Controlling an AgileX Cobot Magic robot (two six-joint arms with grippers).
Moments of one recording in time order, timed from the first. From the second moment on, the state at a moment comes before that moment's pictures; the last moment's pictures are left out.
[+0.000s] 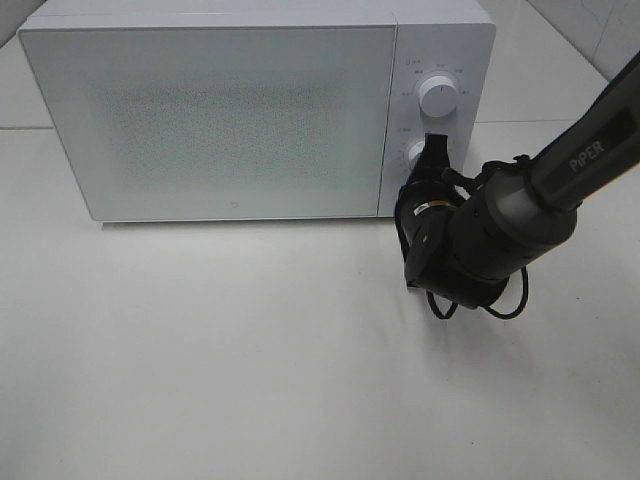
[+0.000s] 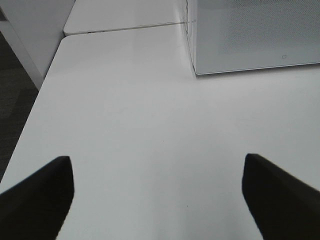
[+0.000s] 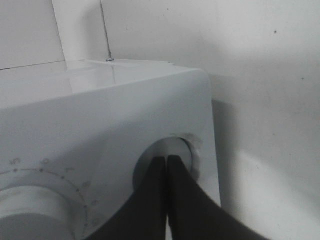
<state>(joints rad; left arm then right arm) 0.01 0.00 -0.50 -0.01 1.04 0.12 0.58 2.18 -0.94 0.90 -0.93 1.24</state>
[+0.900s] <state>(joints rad) 0.01 0.00 -0.50 -0.01 1.04 0.12 0.56 2.20 -1.00 0.96 -0.86 1.20</state>
